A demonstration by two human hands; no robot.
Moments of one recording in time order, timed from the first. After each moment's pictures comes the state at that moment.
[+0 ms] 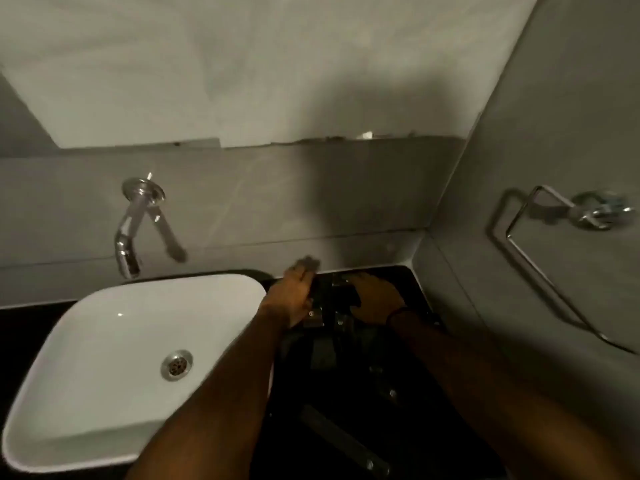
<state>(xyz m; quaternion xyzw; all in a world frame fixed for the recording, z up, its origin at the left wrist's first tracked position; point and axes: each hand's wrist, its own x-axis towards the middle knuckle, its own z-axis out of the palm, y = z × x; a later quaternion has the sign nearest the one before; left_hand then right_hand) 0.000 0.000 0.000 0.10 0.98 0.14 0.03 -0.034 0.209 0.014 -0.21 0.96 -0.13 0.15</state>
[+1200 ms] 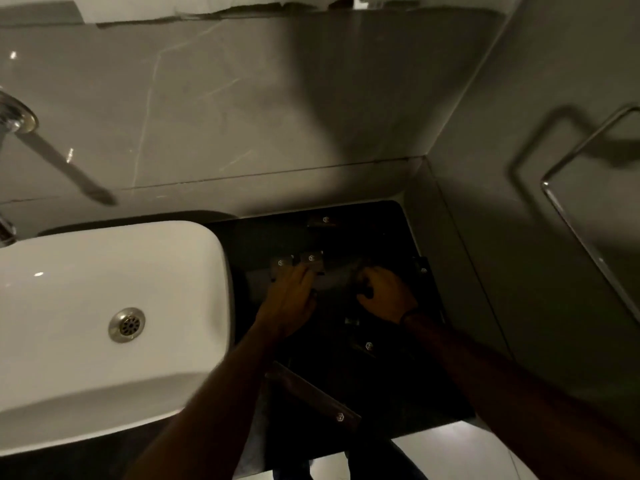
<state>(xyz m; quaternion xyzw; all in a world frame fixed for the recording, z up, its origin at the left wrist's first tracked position) 0.020 0.066 -0.130 0.11 0.97 0.21 0.07 -0.033 0.294 -0.117 -0.10 0.94 -0.20 0.25</state>
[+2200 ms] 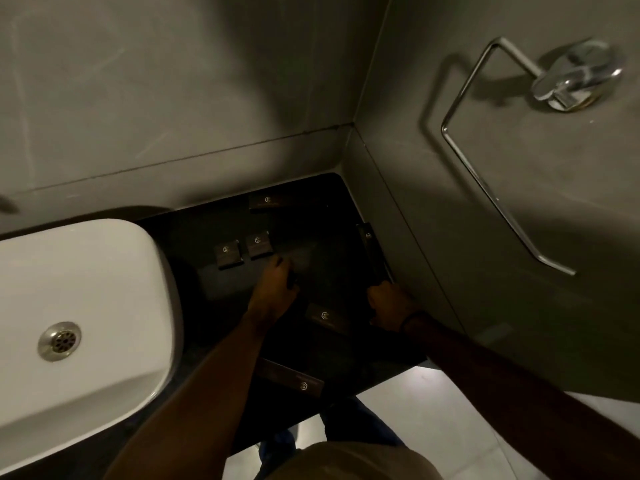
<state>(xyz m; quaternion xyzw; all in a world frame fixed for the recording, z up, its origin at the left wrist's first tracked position) 0.019 0.135 -0.154 0.04 0.92 0.34 0.17 0.047 0.390 -0.105 -0.06 0.93 -0.03 0.35</state>
